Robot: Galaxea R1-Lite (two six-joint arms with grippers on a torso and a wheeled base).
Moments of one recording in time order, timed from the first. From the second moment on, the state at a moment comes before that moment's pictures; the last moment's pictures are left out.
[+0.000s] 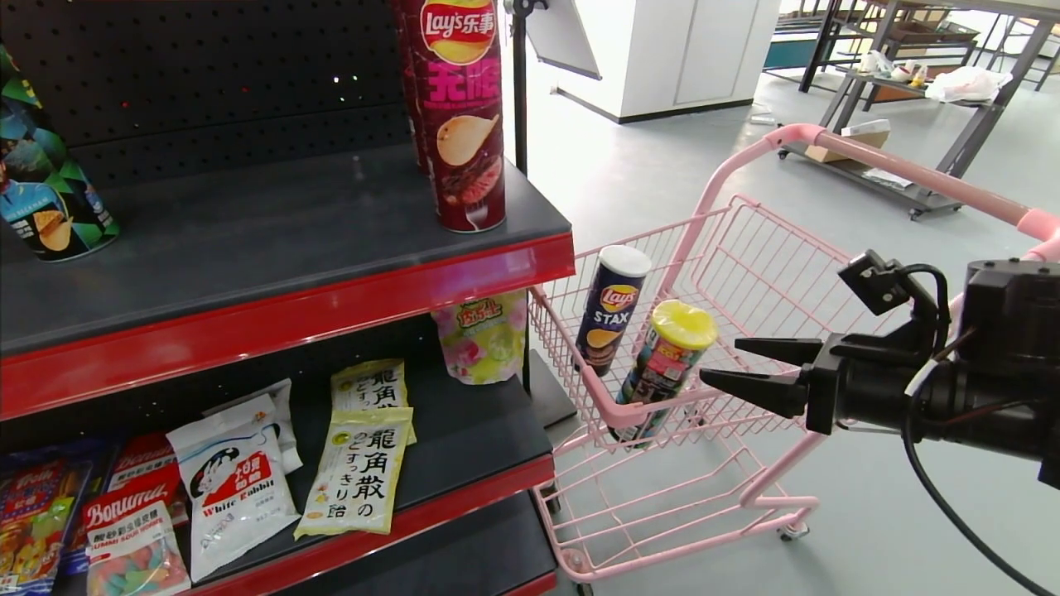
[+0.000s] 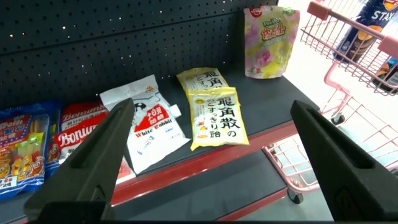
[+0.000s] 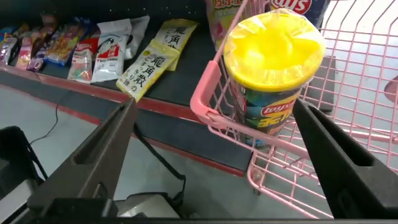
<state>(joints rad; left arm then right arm) 0.00 0.00 0.00 0.00 -0.02 0.00 0.22 1.58 -0.56 -0.69 0.60 0.01</state>
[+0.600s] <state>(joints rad) 0.00 0.00 0.00 0.00 -0.02 0.00 0.21 1.77 -0.58 -0.85 0.60 -0.08</state>
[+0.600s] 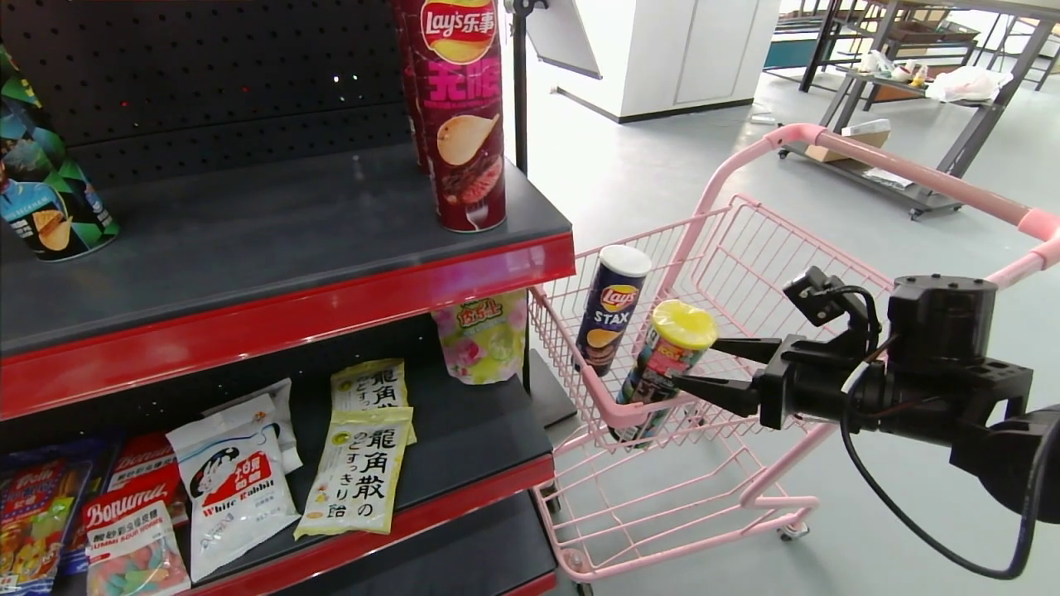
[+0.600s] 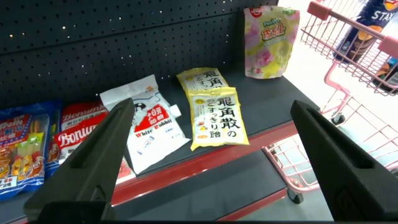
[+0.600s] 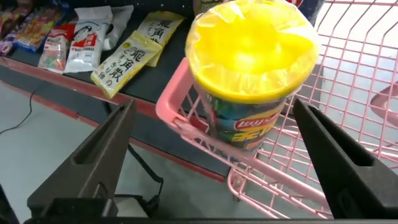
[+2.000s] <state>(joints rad) 0.00 0.00 0.00 0.00 -0.02 0.00 0.24 2.08 -0.77 -0.98 0.62 -0.06</state>
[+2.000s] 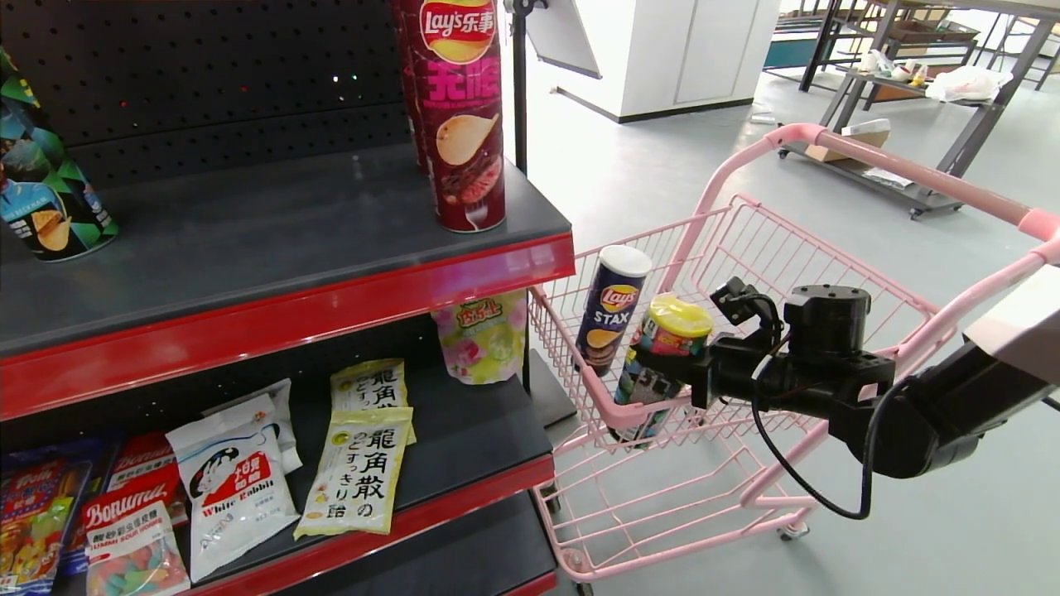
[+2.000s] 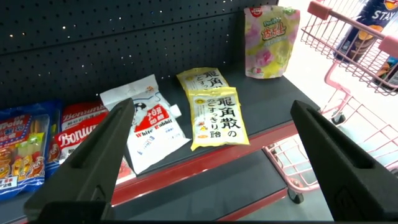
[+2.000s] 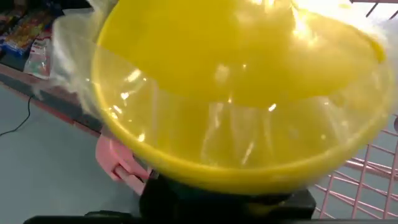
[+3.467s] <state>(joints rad) 0.00 0.00 0.00 0.01 -0.02 0.00 0.17 0.86 -0.58 0.07 0.15 -0.03</state>
